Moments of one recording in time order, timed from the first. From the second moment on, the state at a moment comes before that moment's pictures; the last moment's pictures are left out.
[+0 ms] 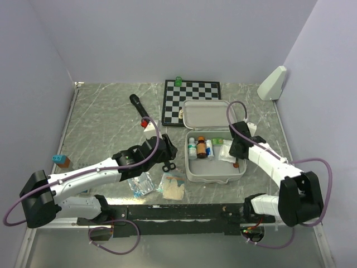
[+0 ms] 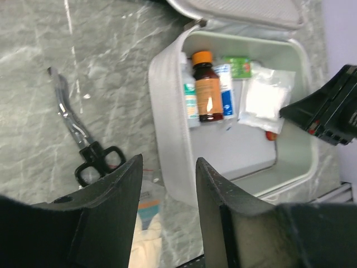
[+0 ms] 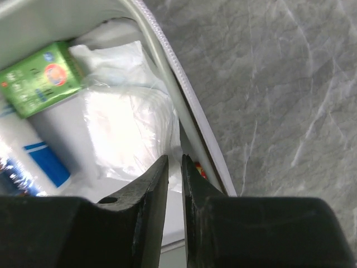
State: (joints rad) left arm -1.02 1.19 0.84 -0.20 -0.43 -0.92; right arm 0.27 1.21 0.71 -0.58 0.34 0.59
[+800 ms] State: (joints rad) left arm -1.01 1.19 0.82 -0.21 -0.43 -0.91; right arm 0.35 1.20 0.84 -0.61 0.40 0.56
